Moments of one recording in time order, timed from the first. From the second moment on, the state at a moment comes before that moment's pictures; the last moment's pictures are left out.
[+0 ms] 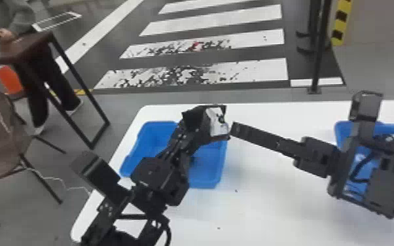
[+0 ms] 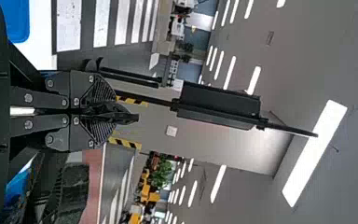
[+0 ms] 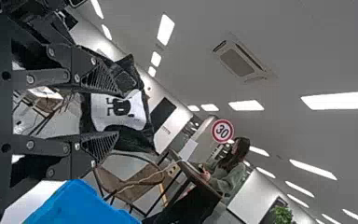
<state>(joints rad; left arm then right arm) 0.62 0.08 0.07 -2.42 0.33 0.13 -0.27 -0.19 -0.32 0.42 -1.71 -1.22 0.66 0.63</state>
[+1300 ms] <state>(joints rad) 0.66 0.04 0.20 -2.36 0.23 0.08 -0.32 0.14 -0.24 -0.19 -2.15 -0.40 0.78 0.28</state>
